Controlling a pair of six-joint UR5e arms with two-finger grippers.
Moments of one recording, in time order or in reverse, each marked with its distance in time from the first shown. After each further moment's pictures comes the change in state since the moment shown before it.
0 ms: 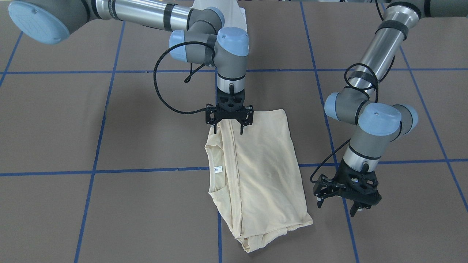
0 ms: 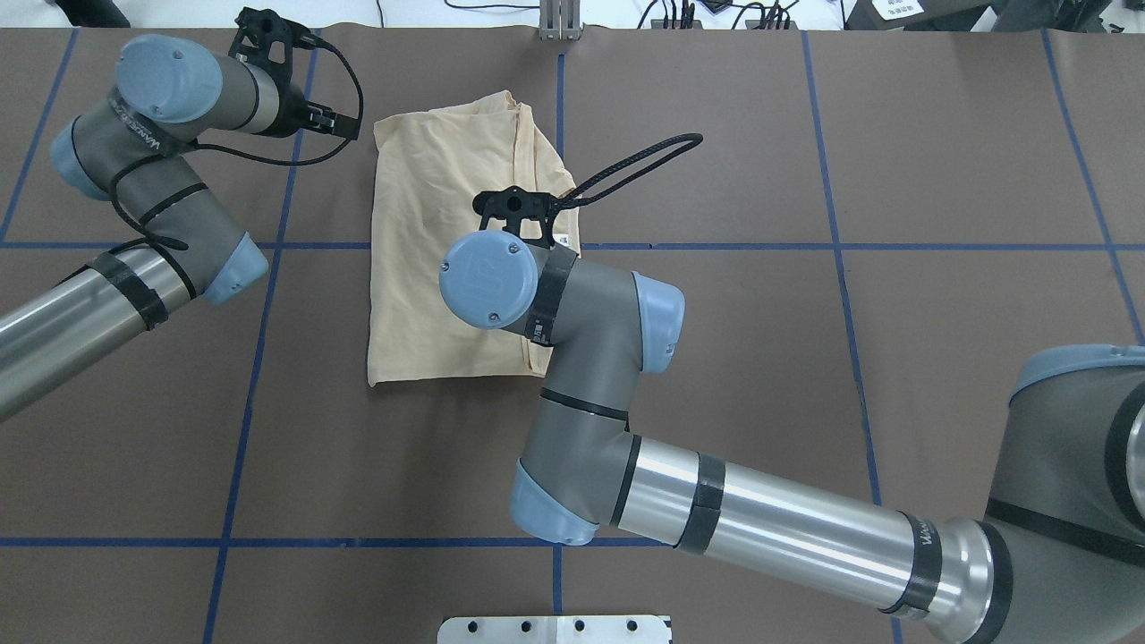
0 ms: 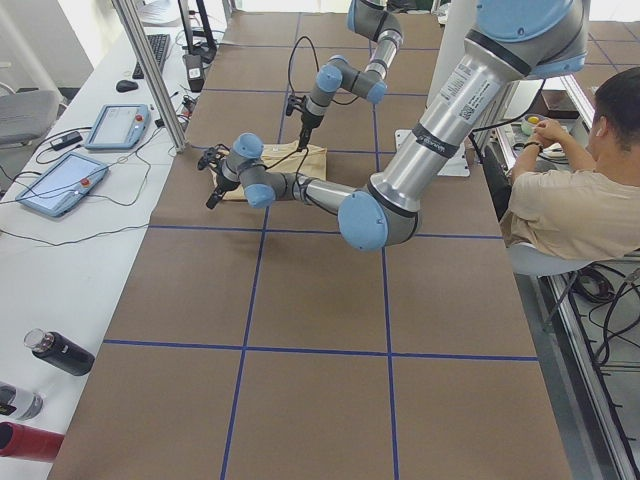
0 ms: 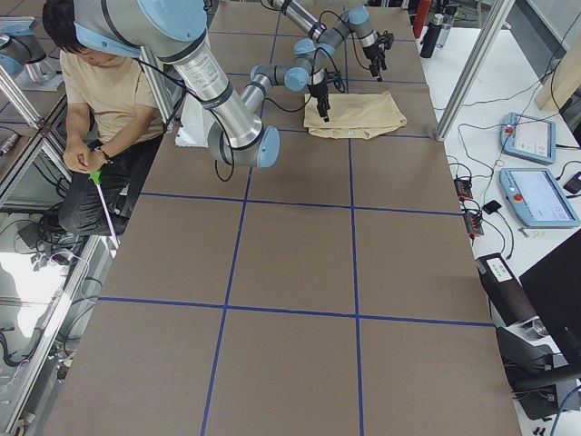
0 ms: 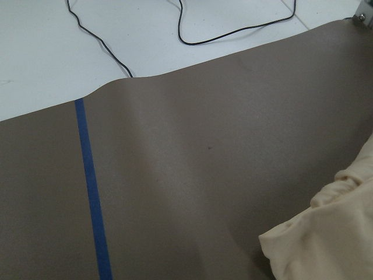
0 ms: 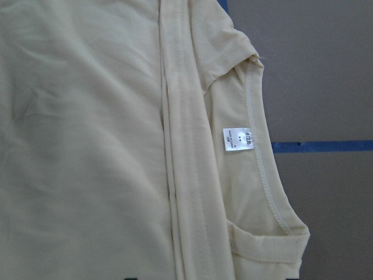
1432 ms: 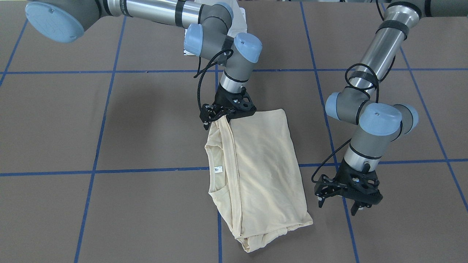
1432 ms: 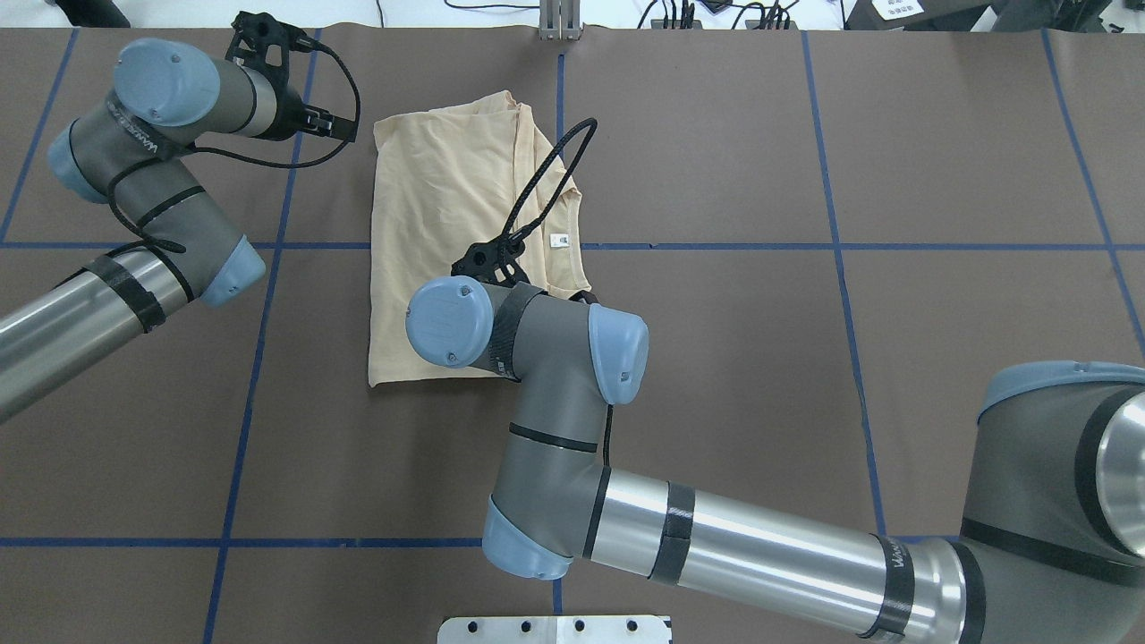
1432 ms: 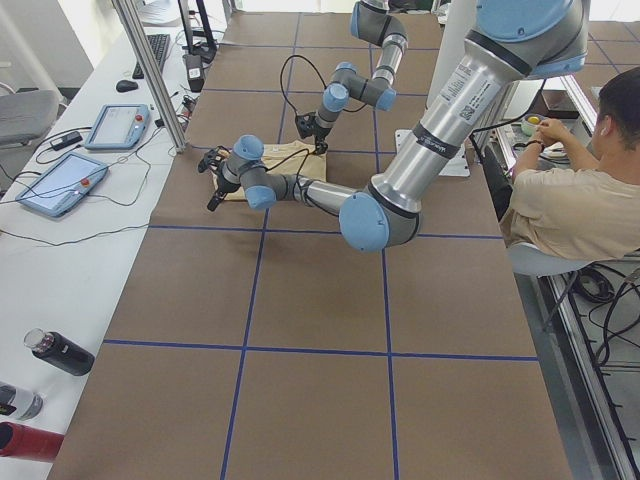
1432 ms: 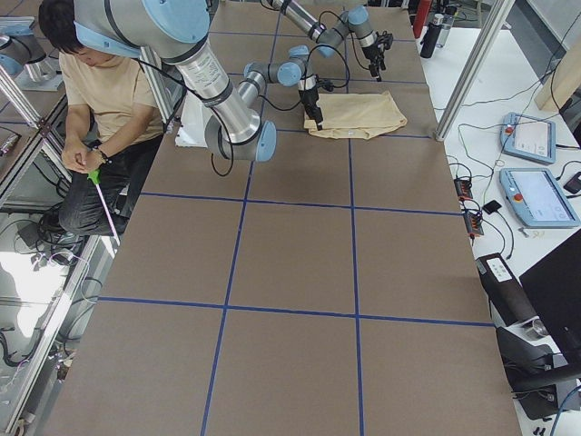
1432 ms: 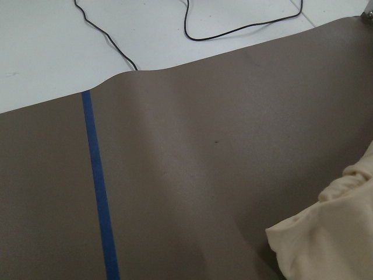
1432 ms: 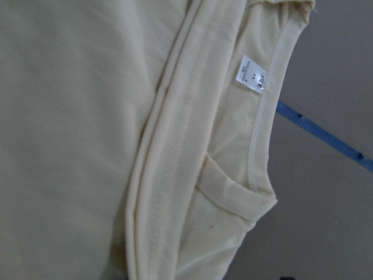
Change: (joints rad) left arm 0.001 0.005 -0.001 0.000 0.000 -0.015; right arm -0.032 0.010 -0.040 -0.215 -0.040 -0.426
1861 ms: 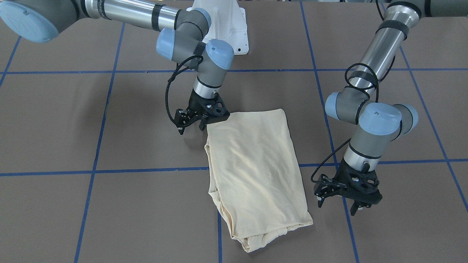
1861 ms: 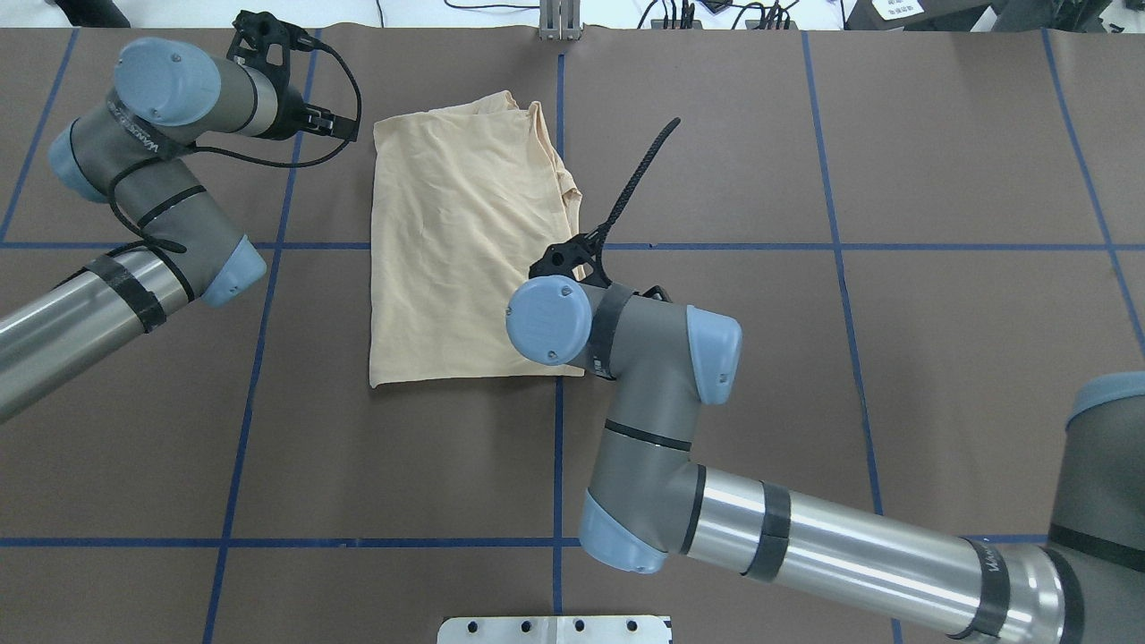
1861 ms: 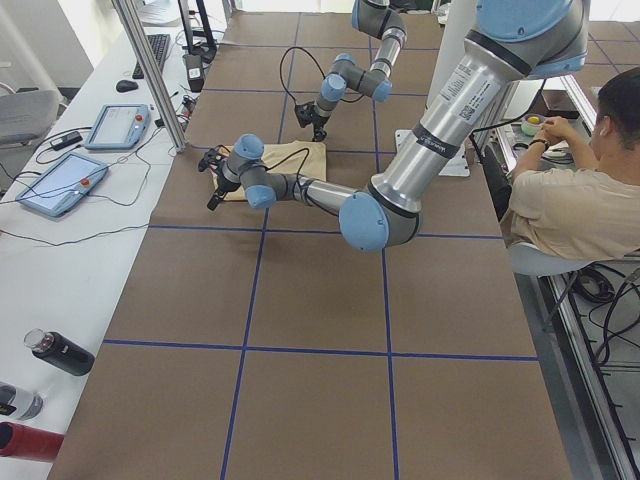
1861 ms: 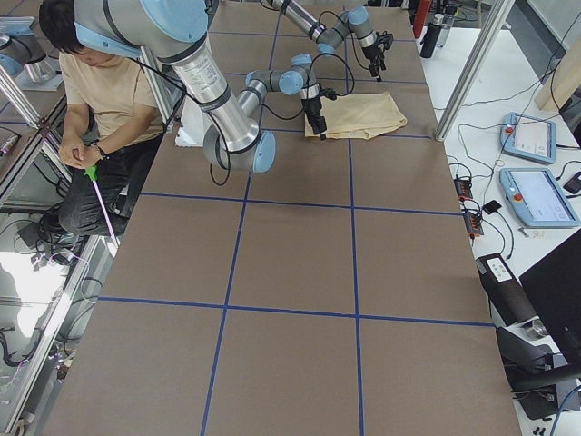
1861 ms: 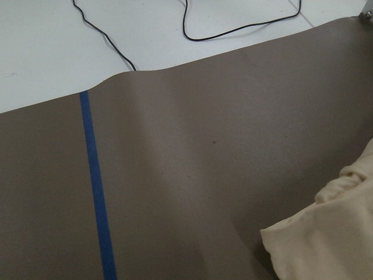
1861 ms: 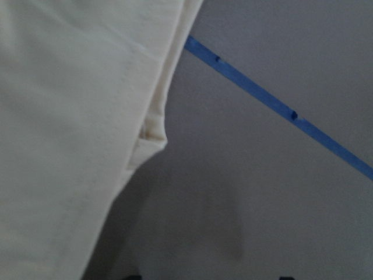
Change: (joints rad) left arm 0.000 -0.001 -0.004 0.000 0.000 -0.001; right arm 0.026 -0.202 0.191 -0.008 -0.001 -0.053
